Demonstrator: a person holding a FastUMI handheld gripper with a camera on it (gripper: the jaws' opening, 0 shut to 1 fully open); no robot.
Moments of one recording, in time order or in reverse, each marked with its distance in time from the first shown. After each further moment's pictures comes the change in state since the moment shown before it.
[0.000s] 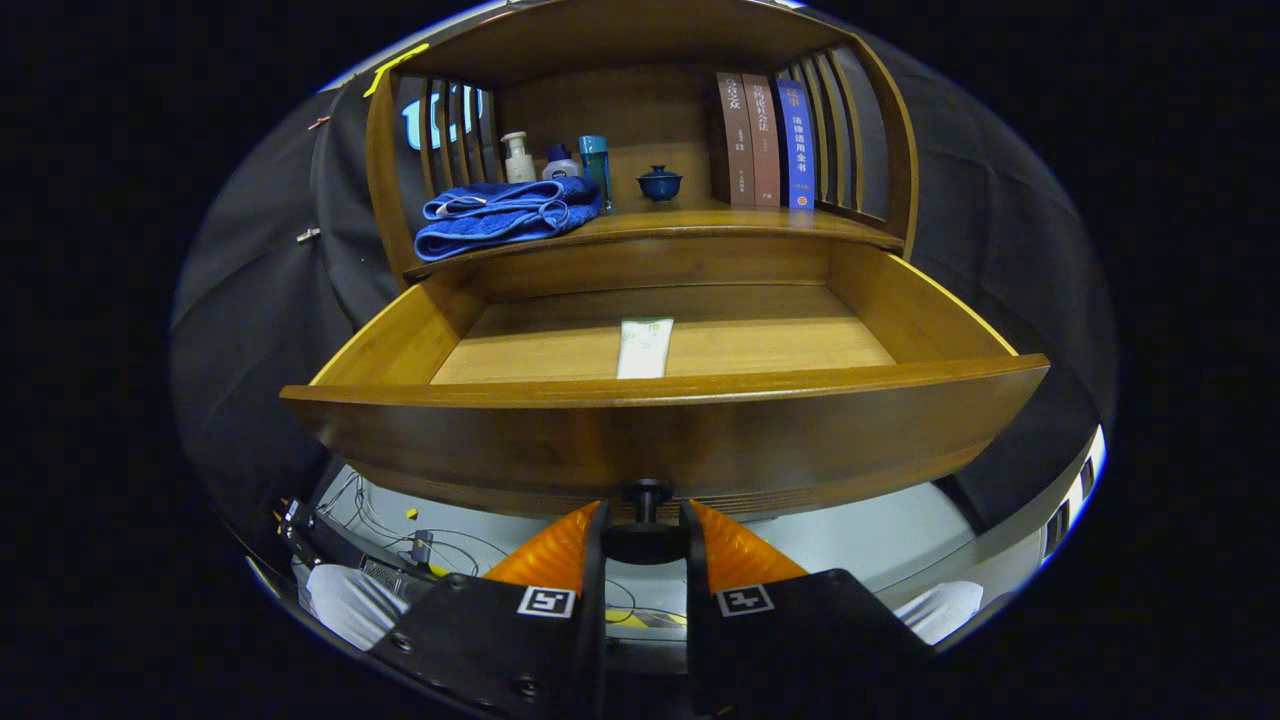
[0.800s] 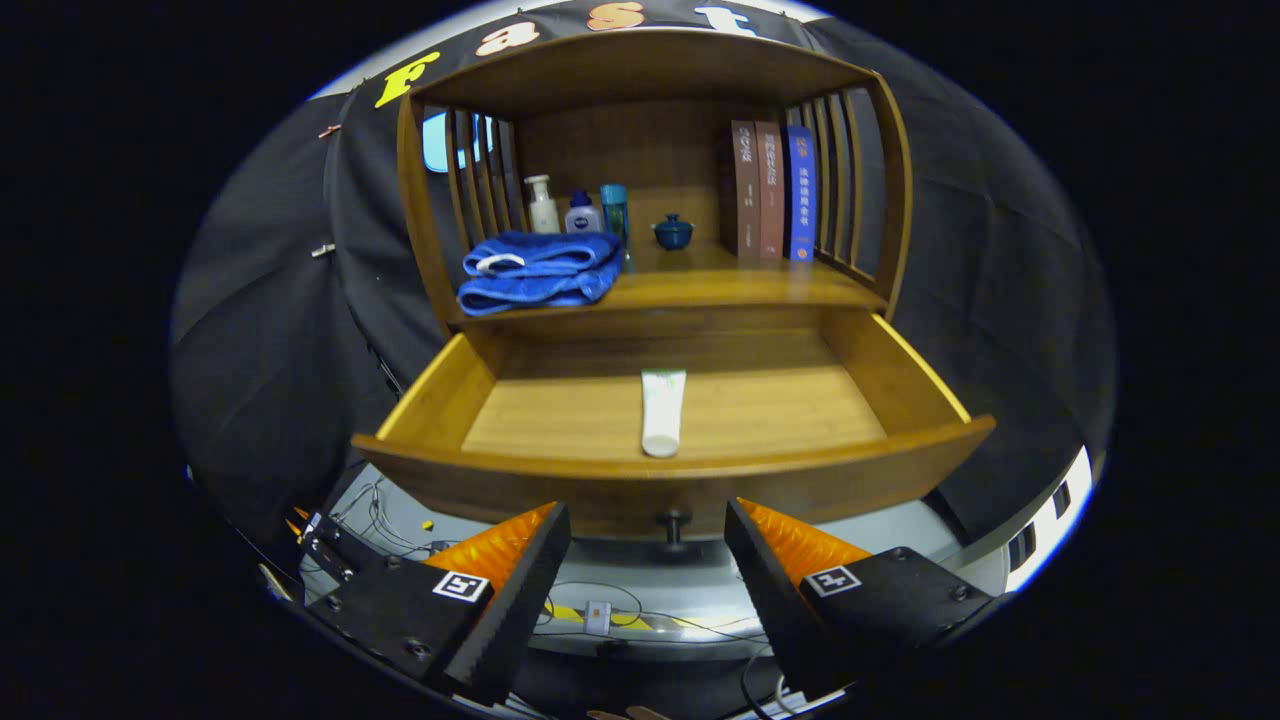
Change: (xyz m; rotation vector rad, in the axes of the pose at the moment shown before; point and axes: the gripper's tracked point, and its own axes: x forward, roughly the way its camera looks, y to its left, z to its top) arm -0.060 0.027 0.078 -0.019 -0.063 0.012
